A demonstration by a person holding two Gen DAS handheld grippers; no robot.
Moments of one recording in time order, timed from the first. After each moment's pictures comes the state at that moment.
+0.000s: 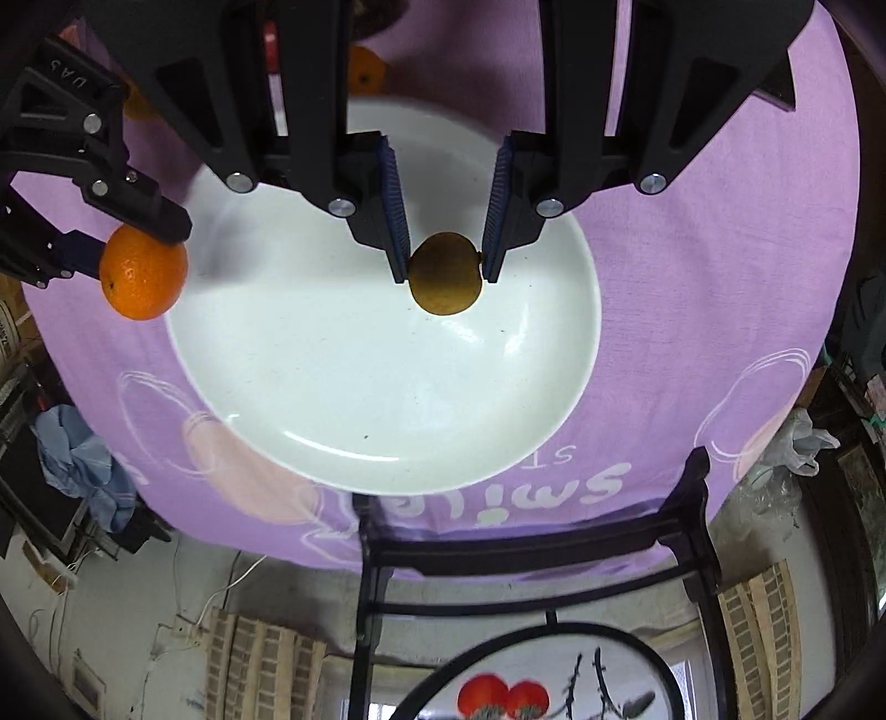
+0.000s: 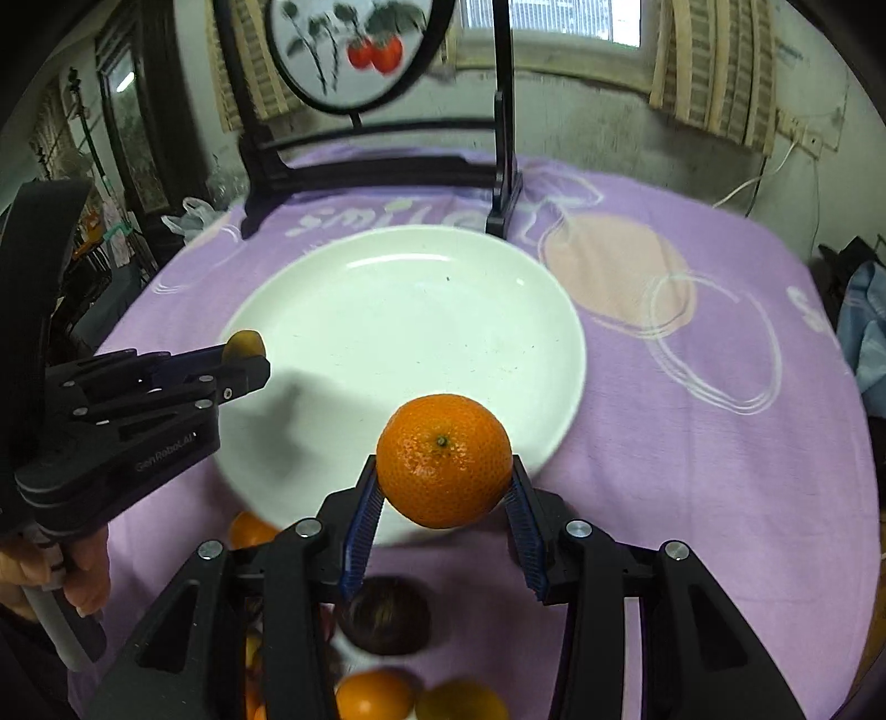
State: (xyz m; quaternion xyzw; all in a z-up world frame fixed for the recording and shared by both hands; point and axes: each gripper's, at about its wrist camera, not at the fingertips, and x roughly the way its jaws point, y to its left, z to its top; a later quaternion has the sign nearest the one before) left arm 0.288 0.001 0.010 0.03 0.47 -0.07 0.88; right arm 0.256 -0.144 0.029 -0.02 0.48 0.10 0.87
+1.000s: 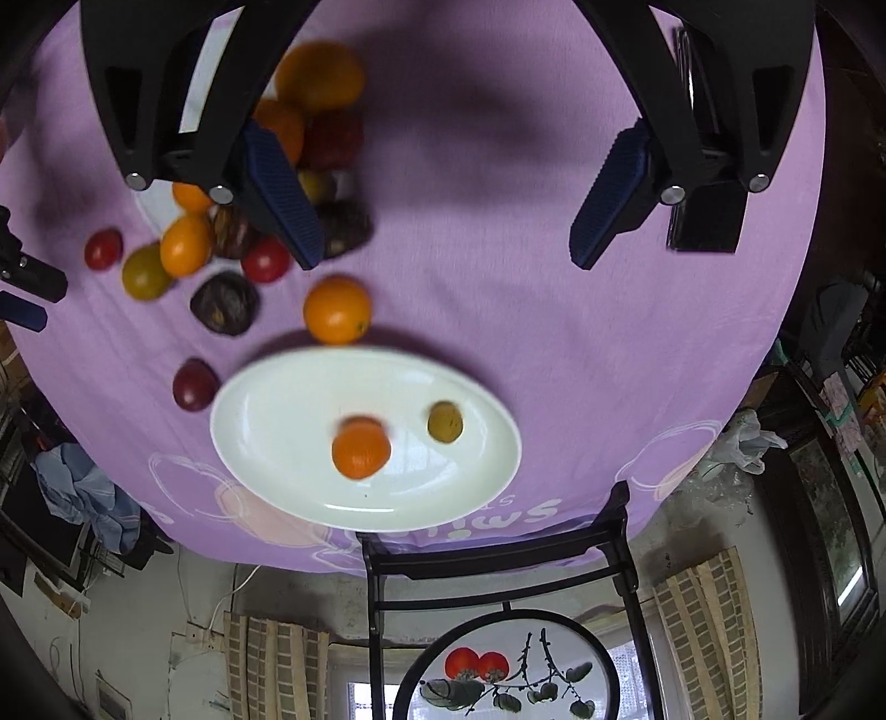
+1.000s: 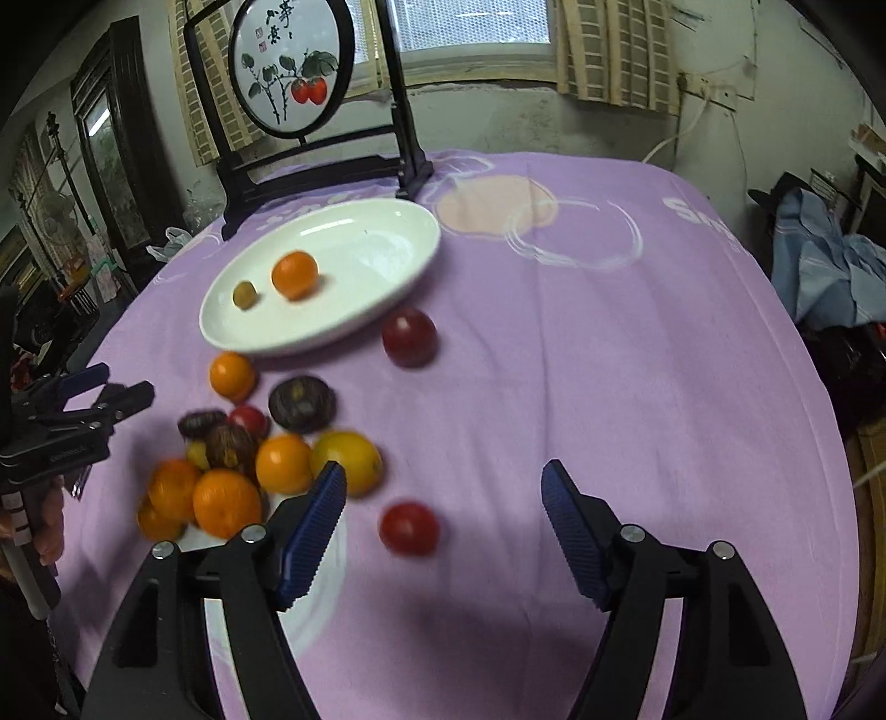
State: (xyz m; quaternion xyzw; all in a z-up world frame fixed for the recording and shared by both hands) left arm 0.132 0.020 0.020 0.07 0.43 -0.04 0.90; right arm 0.100 -0.237 0.033 0.03 0.45 0.05 0.89
